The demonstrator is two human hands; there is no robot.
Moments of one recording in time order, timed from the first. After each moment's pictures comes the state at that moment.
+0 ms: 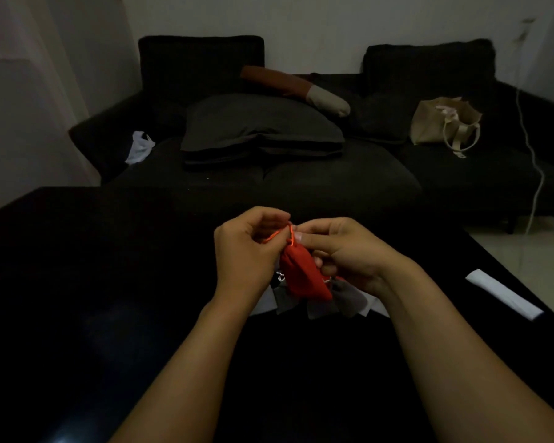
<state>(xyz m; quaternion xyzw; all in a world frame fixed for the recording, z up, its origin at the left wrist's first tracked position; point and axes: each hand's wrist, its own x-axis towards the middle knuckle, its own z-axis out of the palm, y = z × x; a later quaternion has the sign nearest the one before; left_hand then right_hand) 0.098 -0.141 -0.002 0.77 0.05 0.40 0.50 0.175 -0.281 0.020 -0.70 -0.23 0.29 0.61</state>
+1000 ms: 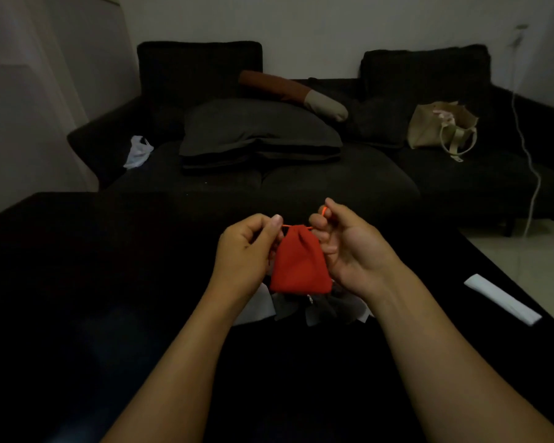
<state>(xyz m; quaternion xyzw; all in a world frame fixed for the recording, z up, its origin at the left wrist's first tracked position) 0.106 -0.132 0.001 0.75 0.05 0.30 0.59 0.180 -0.270 0.022 -0.37 -0.08 0.32 0.87</state>
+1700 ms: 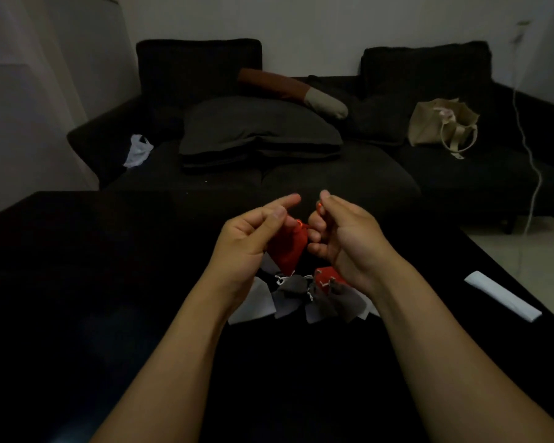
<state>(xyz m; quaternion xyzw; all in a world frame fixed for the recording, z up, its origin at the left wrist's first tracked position) 0.100 -0.133 0.013 0.64 -0.04 0.21 0.74 0.171 -0.269 0.031 -0.55 -0.16 0.21 0.79</state>
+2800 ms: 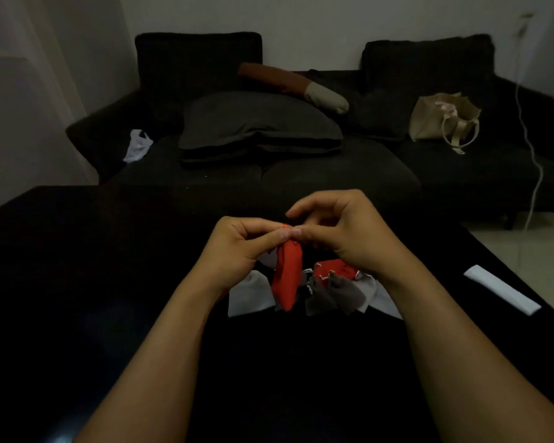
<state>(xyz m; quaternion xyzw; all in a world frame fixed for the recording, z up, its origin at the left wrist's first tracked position) 0.098 -0.112 0.004 0.75 -0.04 0.17 0.64 0.170 -0.289 0.037 -0.75 -0.40 0.04 0.52</state>
